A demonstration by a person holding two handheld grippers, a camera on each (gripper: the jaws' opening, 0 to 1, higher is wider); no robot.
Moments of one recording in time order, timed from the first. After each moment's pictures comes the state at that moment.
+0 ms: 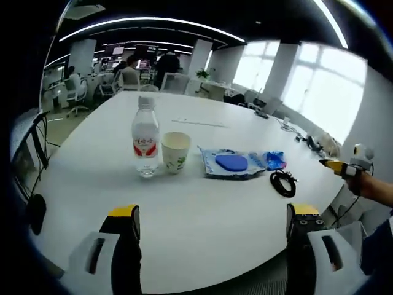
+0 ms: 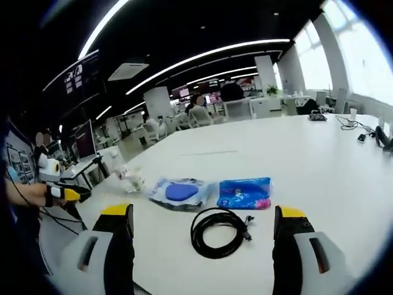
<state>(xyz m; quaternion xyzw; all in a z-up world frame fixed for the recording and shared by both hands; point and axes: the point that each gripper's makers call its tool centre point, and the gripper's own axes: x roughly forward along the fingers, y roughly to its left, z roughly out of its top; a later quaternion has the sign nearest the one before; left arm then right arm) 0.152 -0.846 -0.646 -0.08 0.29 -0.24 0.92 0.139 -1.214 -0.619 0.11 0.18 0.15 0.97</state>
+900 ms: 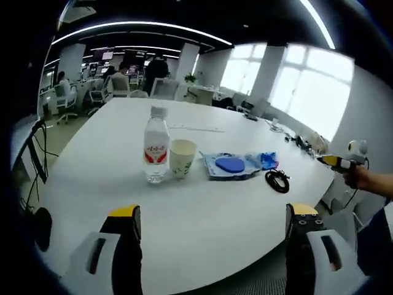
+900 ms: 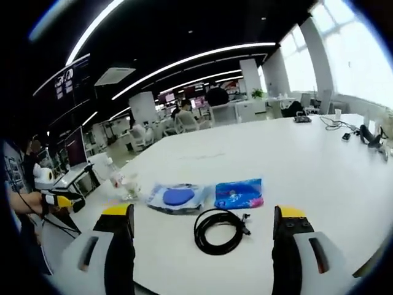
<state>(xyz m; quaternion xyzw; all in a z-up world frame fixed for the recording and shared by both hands) 0.154 -0.824 -0.633 -0.07 0.27 -0.28 0.92 0.138 -1.213 -0.597 0.13 0.17 0.09 0.97</state>
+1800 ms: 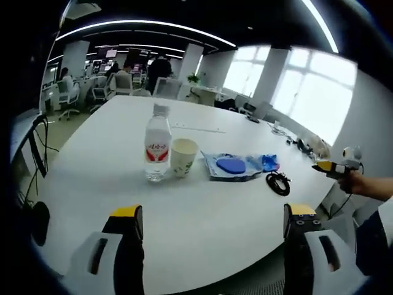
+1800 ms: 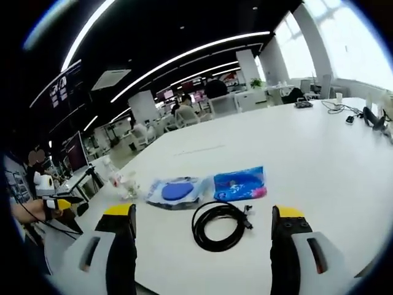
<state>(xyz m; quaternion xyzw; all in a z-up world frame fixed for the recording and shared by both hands) 0.152 -0.826 -0.635 -0.09 0.28 -0.27 0.92 0.135 -1.216 -0.625 0.15 0.21 0.11 0.96</state>
